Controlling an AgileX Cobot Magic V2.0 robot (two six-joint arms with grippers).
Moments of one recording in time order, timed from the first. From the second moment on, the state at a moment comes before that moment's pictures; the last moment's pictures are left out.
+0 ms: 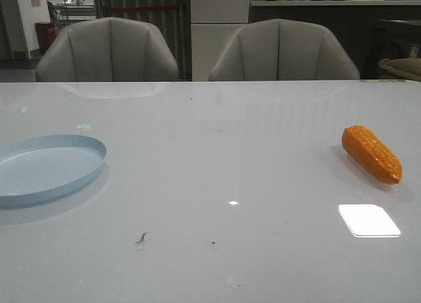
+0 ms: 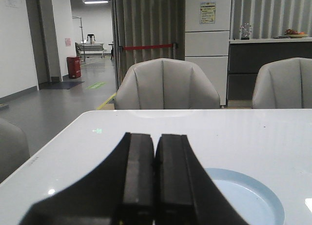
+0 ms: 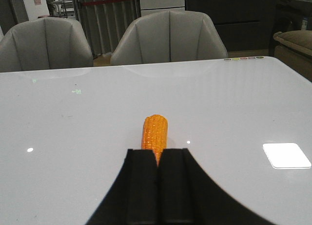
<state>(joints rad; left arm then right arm) 0.02 -0.01 0.01 -0.06 -0.06 0.13 0.04 -0.01 0.03 0.03 0.08 0.08</state>
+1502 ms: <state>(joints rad) 0.02 0.00 -0.31 -0.06 -0.19 0.13 0.04 0.00 -0.29 0.03 -0.09 0.08</state>
